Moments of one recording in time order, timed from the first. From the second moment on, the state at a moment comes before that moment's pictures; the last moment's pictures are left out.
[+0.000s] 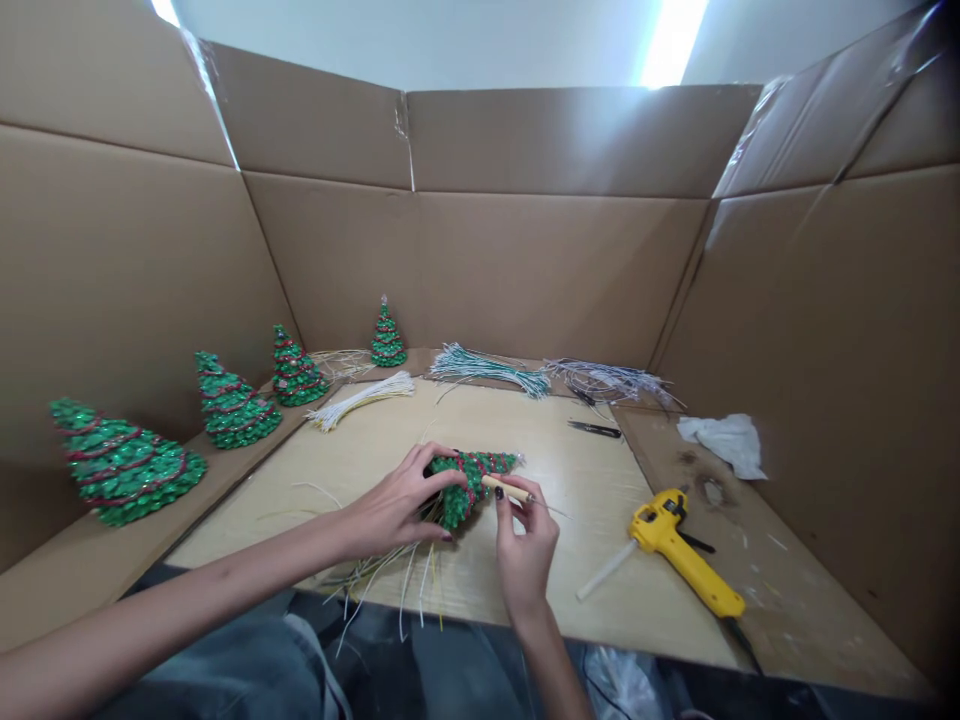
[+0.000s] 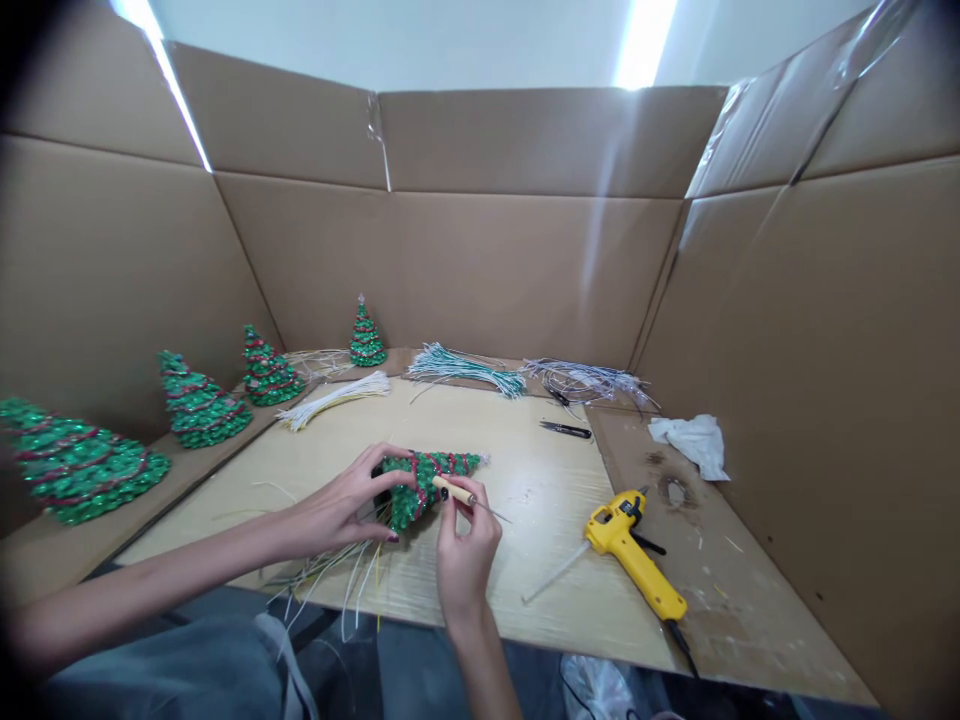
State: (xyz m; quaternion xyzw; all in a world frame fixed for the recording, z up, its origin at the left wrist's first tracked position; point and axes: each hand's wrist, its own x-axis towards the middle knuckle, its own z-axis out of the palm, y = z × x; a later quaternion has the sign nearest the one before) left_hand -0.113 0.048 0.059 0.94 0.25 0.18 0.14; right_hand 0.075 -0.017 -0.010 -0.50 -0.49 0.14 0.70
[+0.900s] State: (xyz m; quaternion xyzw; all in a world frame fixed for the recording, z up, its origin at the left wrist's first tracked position) left_hand -0.098 0.041 0.071 0.95 0.29 0.11 0.01; right_hand 0.075 -0.013 -0.012 -0.46 -0.47 0.23 0.72
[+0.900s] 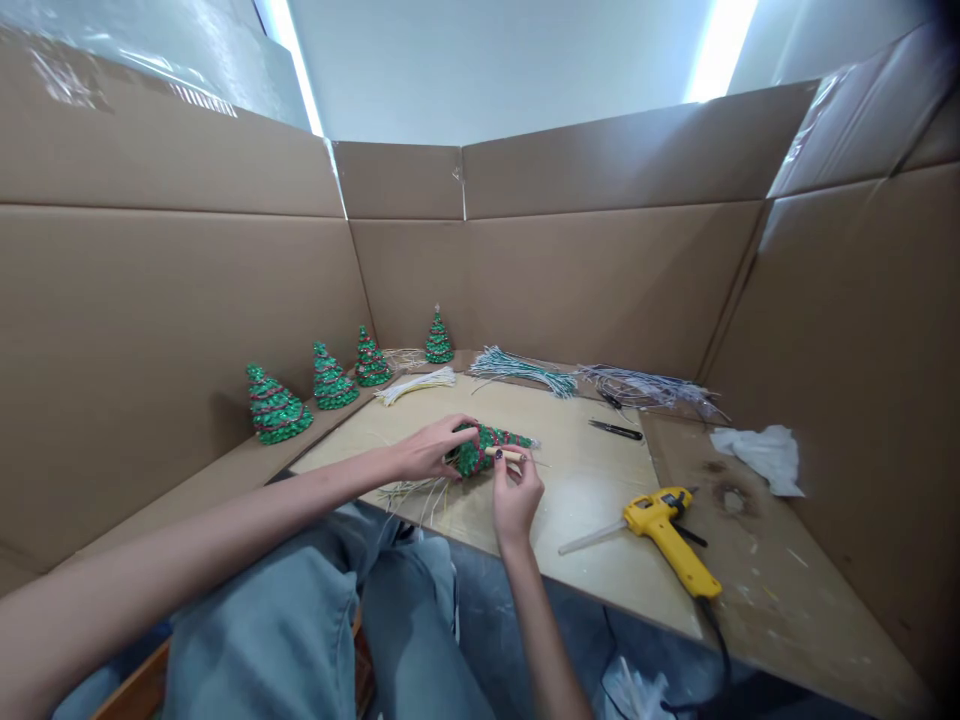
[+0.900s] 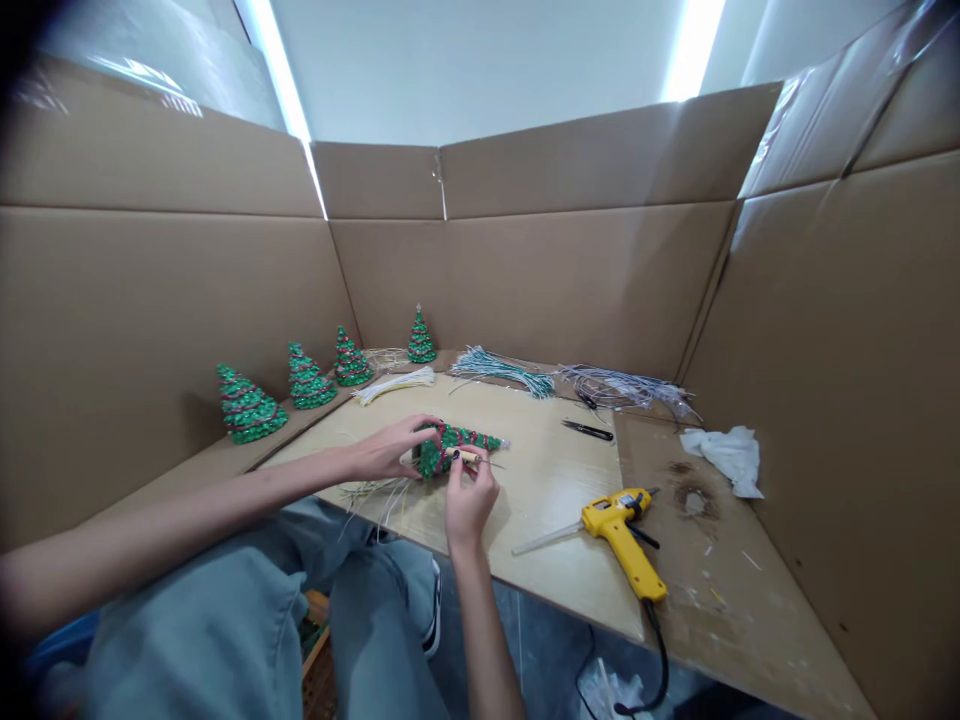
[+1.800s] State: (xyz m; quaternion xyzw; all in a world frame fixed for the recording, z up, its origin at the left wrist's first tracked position) left_hand -0.100 0.028 0.072 0.93 0.32 0.17 0.08; right_hand 0.074 -0.020 -0.013 -0.44 -0.46 0.19 0.75
